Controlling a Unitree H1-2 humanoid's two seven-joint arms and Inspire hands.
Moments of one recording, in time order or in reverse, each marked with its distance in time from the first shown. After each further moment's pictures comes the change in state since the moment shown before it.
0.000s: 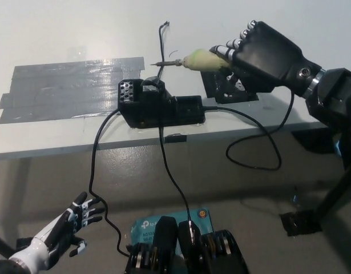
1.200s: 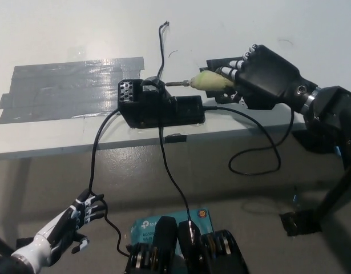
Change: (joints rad) left_arm -0.017 0.000 -0.012 0.000 0.004 0.000 0.000; right_arm 0.021 0.033 0.033 0.138 -0.007 -0.012 -0.042
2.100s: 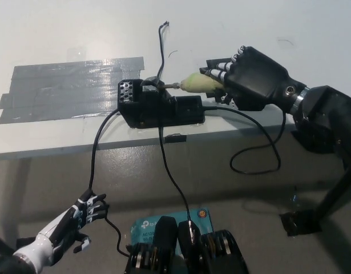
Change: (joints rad) left_arm -0.006 0.000 -0.012 -0.001 0.002 0.001 0.000; right_arm -0.016 0.026 0.027 0.005 -0.010 0.005 0.006
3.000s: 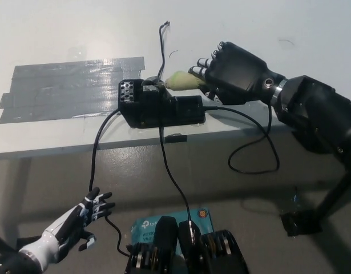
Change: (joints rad) left_arm -0.013 -0.008 -0.025 -0.010 0.018 0.011 0.000; right_arm -0.110 0.067 0.108 0.171 -0.025 0.008 -0.068
